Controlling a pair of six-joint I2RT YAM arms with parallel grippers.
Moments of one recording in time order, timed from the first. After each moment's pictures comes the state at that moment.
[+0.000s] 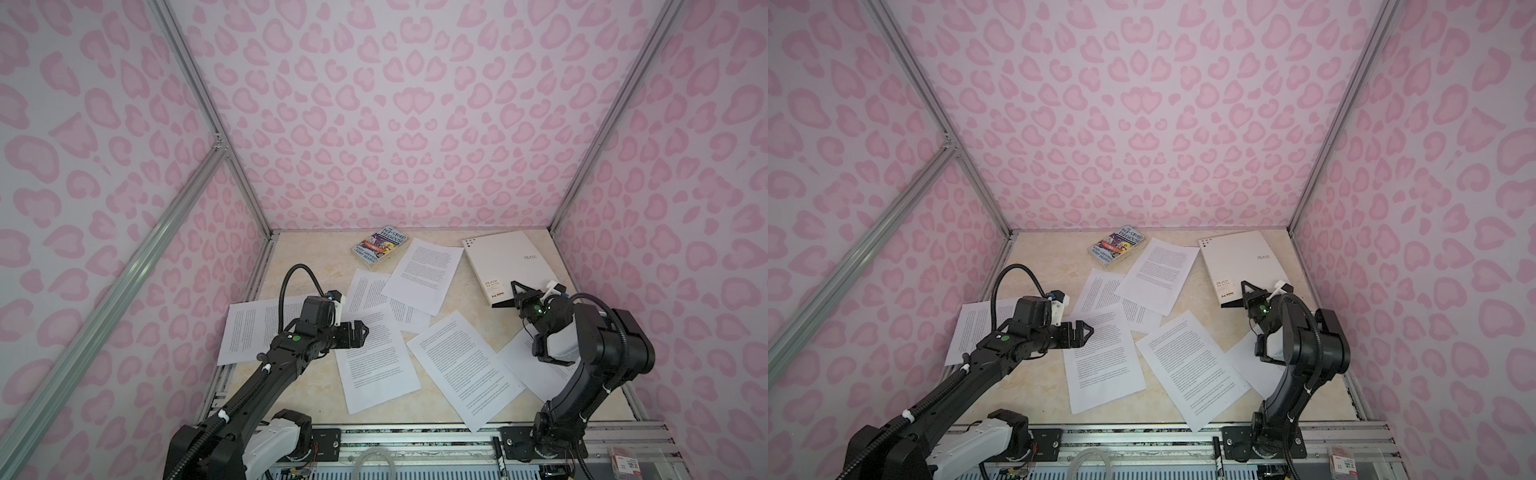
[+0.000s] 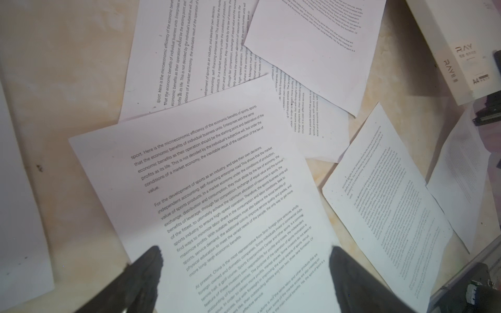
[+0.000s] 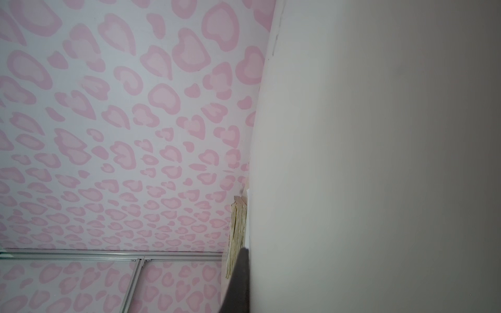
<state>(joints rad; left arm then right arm) -0.29 1.05 0.61 -0.46 0.27 -0.32 -0.21 1.76 0.44 1.20 -0.46 1.27</state>
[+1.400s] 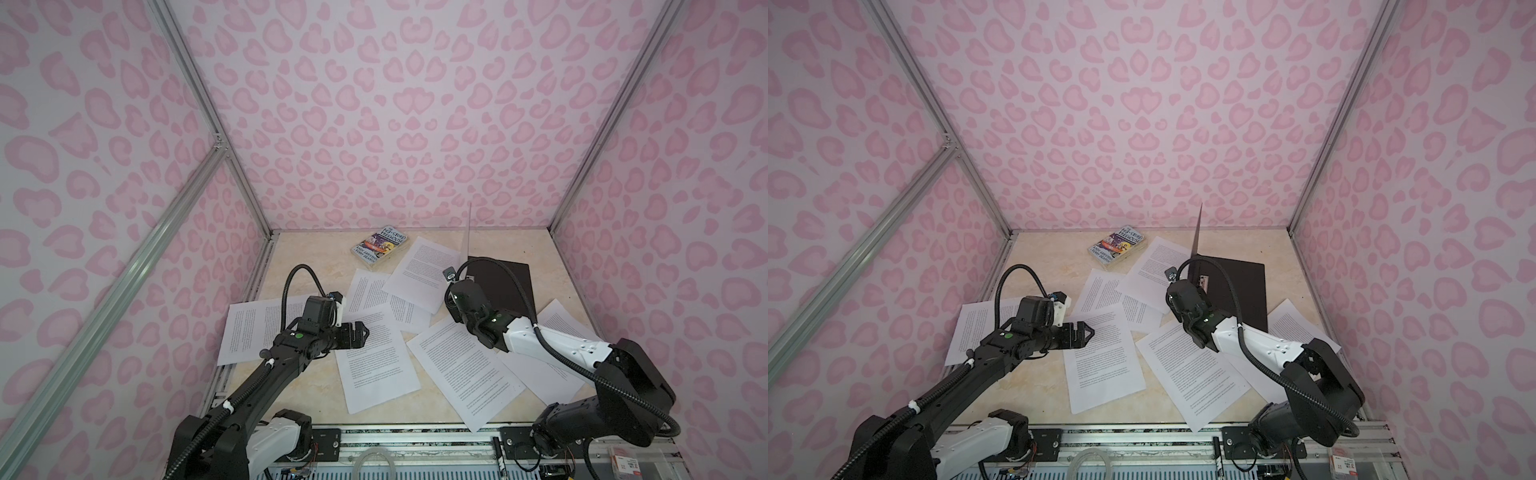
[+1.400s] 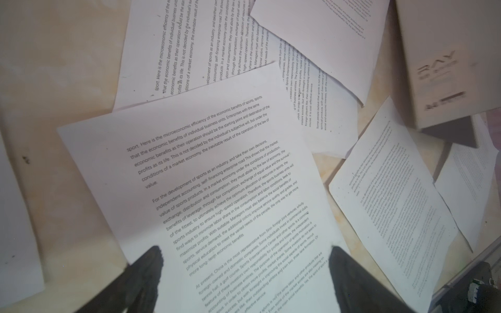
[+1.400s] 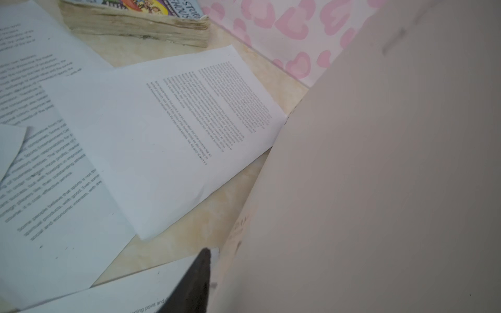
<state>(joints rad) -0.29 1.09 0.61 -0.45 0.28 -0.33 0.69 1.45 0.83 -0.09 0.54 -0.10</state>
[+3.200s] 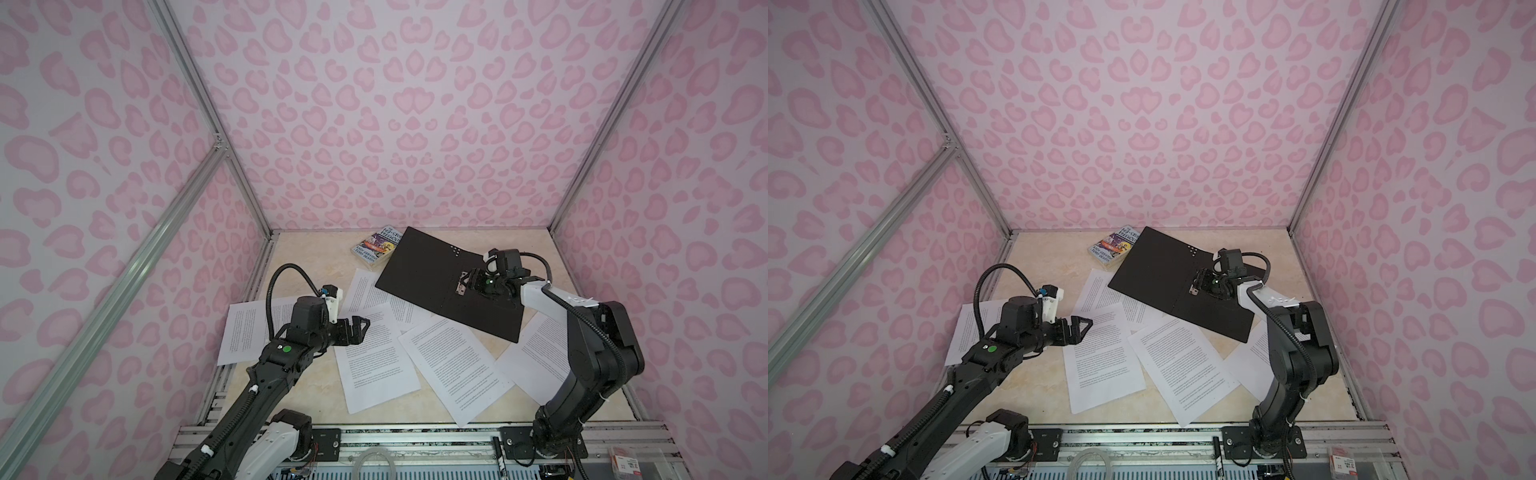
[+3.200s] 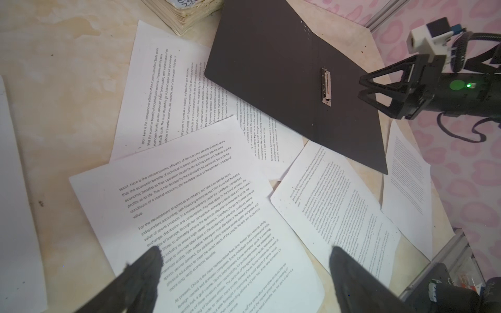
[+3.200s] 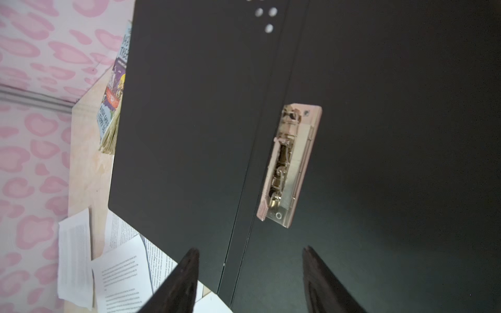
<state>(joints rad) -0.29 0.90 0.61 -0.43 0.31 -0.35 0.16 1.77 1.06 -0.14 -0.35 0.60</state>
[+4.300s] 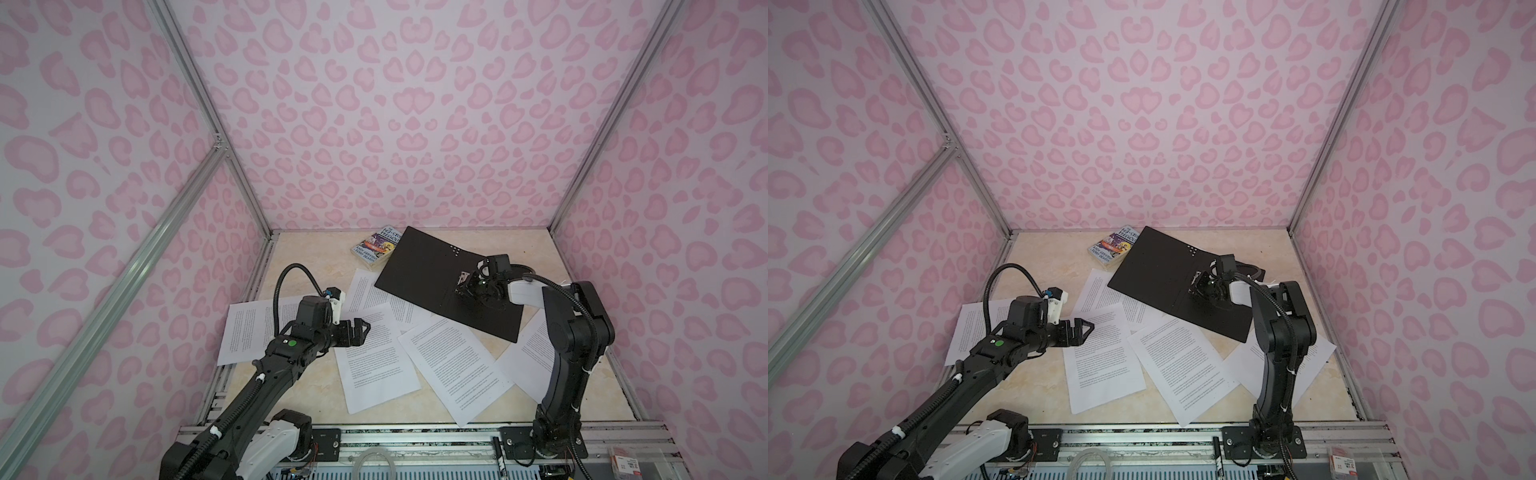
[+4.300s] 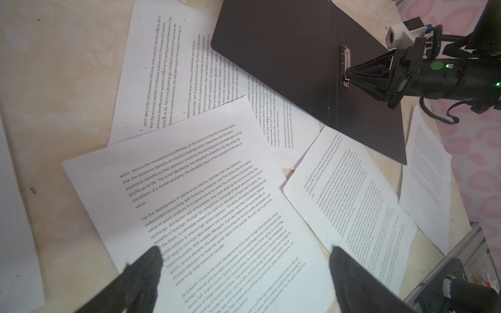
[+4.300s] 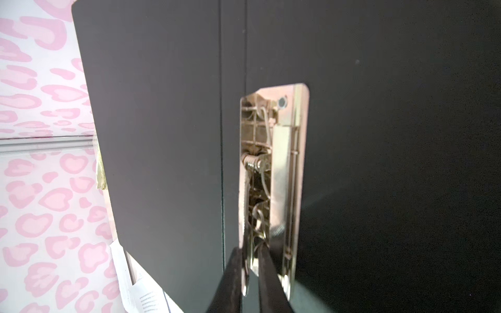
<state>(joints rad) -0.29 0.98 0.61 -0.43 0.31 -0.33 0.16 1.99 1.10 0.01 -0.46 0.82</state>
